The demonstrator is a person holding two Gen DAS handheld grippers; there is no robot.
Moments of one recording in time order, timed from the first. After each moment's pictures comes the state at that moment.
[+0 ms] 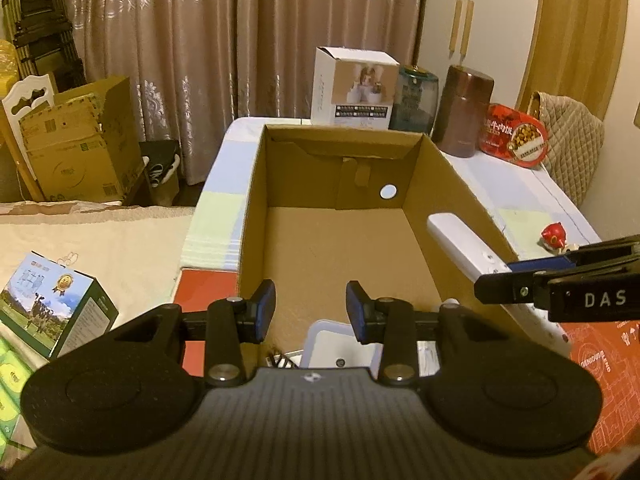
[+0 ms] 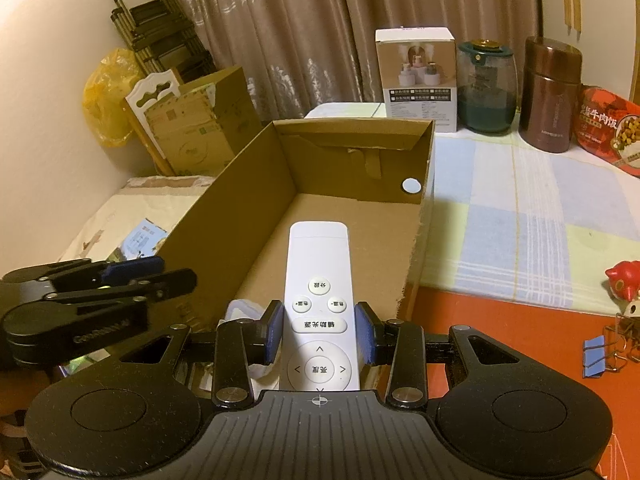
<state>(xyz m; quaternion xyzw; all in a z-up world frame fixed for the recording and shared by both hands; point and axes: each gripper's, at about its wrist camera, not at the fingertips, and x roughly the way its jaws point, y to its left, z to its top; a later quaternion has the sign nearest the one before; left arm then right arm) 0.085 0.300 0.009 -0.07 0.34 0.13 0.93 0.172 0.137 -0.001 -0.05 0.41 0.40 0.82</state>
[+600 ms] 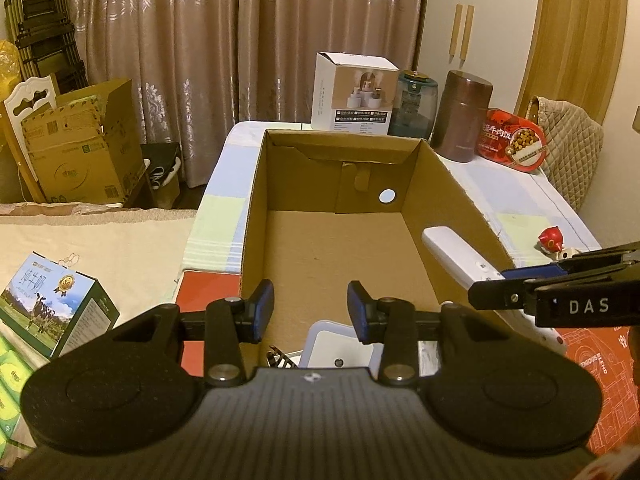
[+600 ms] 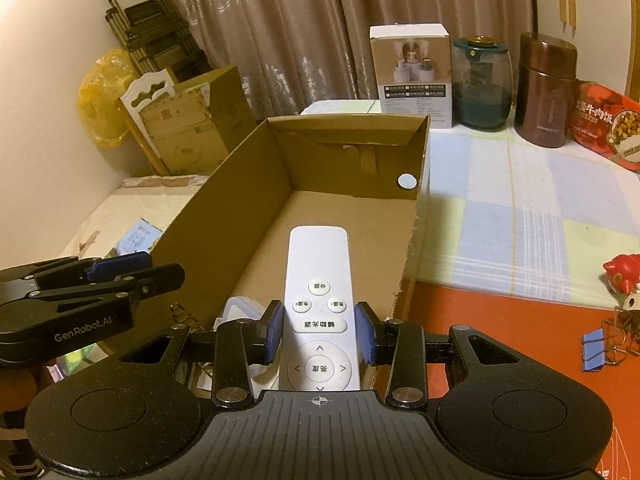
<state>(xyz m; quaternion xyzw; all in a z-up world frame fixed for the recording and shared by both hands) 0.079 0.295 0.013 -0.07 0.34 0.13 0.93 0.171 0.137 -0.003 -0.05 0.41 0.39 0.82</state>
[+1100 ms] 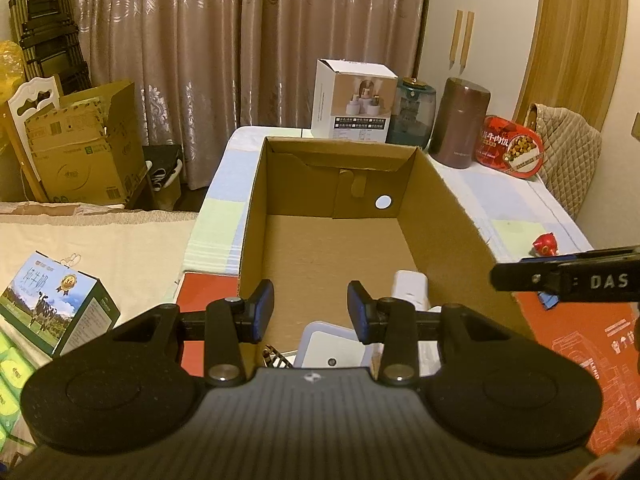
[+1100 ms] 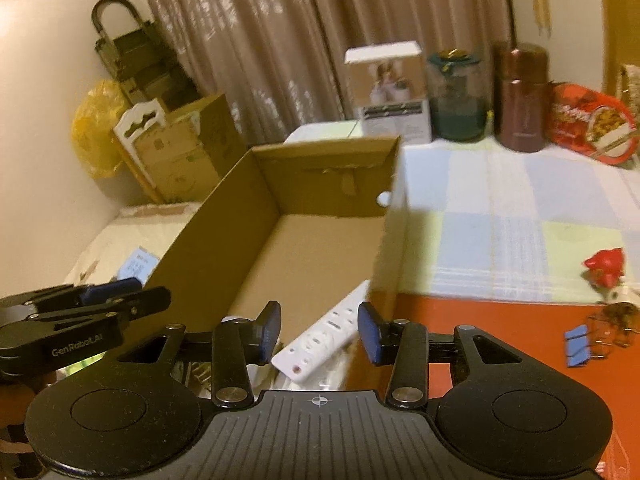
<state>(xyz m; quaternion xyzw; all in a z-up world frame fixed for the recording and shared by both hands) 0.073 0.288 0.025 -0.08 0.33 0.13 0.93 0.171 0.105 0.013 0.00 0.39 0.38 0.84</state>
